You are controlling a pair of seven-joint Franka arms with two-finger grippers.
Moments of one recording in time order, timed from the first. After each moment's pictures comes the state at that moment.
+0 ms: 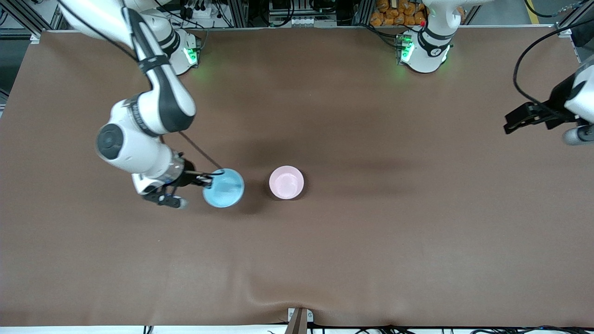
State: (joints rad) left arm 0.10 0.02 -0.14 -1.54 0.00 1.55 -0.17; right arm 0.39 0.36 -0.03 -1.81 0.34 2.21 0.44
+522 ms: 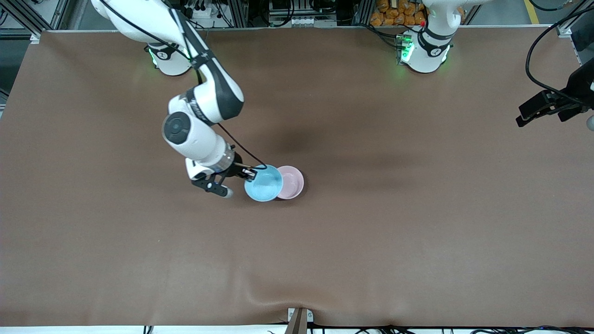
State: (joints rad) left arm 0.11 0.00 -0.14 -1.53 0.00 1.55 -0.16; right arm 0.56 0.45 -0.03 -1.83 0.35 2.40 0.71
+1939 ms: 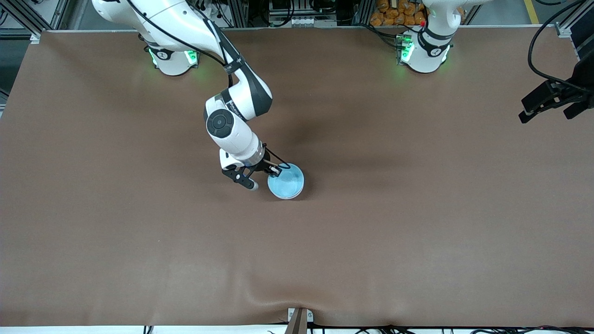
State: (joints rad) left arm 0.11 -0.01 -0.18 -1.46 0.00 1.55 -0.16; right arm 0.68 0.55 -0.04 -1.83 0.35 2.52 0.94
